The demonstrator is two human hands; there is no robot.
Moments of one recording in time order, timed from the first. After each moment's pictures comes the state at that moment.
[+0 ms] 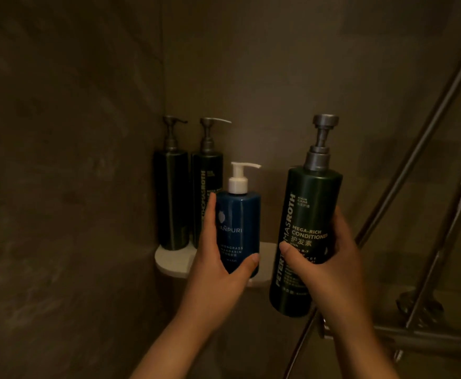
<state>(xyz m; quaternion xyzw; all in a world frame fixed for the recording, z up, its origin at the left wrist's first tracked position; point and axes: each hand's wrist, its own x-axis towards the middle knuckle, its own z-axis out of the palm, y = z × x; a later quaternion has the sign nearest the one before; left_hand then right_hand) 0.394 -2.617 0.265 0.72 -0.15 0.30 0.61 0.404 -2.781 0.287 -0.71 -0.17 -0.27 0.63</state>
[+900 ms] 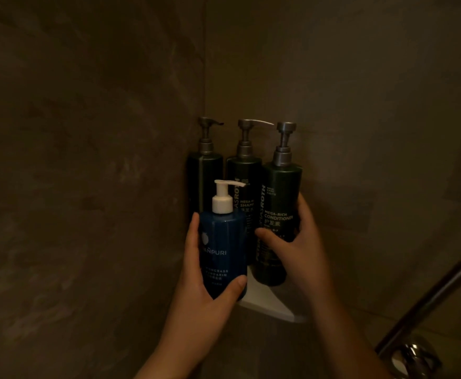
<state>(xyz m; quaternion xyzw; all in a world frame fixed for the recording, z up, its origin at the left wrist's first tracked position) 0.398 -2.576 0.248 0.73 -0.03 0.35 0.59 0.519 -2.708 0.286 -0.69 -0.31 -0.14 0.64</state>
